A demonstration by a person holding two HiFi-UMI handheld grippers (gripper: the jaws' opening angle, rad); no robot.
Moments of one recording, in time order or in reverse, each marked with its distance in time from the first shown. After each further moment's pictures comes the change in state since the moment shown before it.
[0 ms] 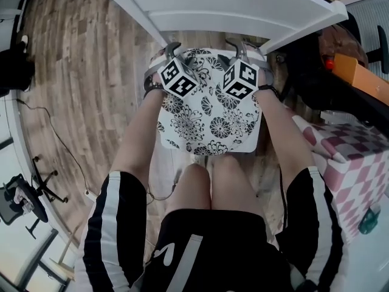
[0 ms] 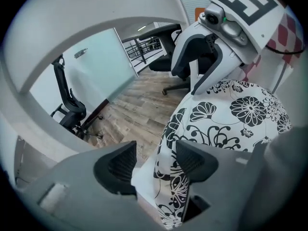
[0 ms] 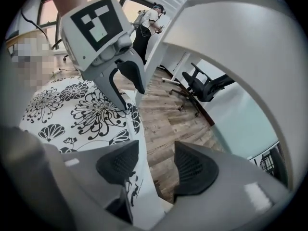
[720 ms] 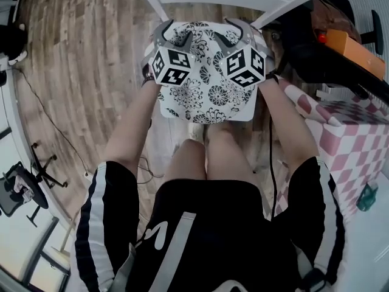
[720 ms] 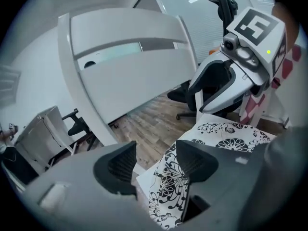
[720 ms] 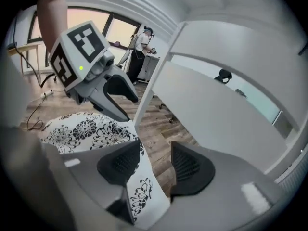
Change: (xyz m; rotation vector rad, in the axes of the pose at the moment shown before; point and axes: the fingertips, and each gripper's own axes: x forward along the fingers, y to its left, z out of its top) left arm -0.107 0.011 0.032 -0.229 -0.249 0.159; right arm -0.101 -0.002 0.054 0.155 -0.157 -0.095
